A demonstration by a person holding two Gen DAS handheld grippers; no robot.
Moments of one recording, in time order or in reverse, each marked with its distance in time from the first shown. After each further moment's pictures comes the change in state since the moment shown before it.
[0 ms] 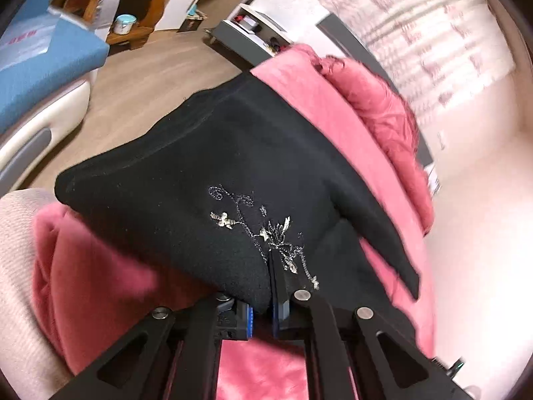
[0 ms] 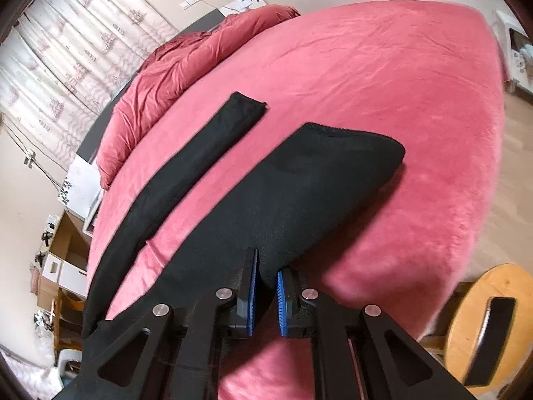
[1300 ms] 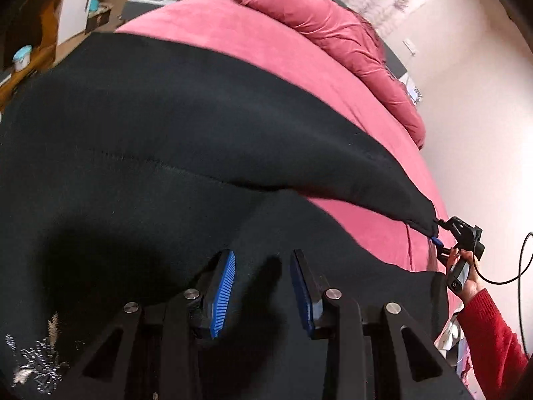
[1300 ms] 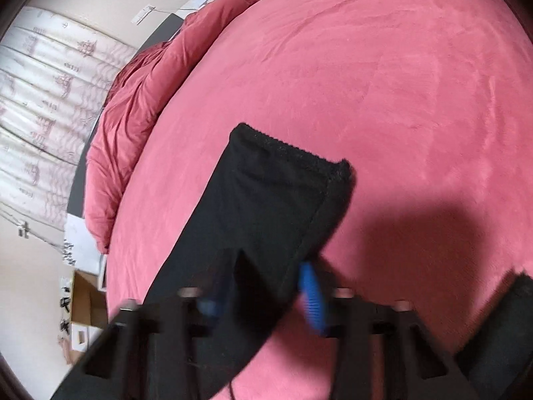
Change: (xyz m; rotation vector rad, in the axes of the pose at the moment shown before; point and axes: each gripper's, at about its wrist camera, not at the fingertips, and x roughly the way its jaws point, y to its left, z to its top) left arm 0.138 -0.107 0.025 0.291 0.204 -0.059; right arm 0.206 0.071 0.160 0.243 0.035 0.026
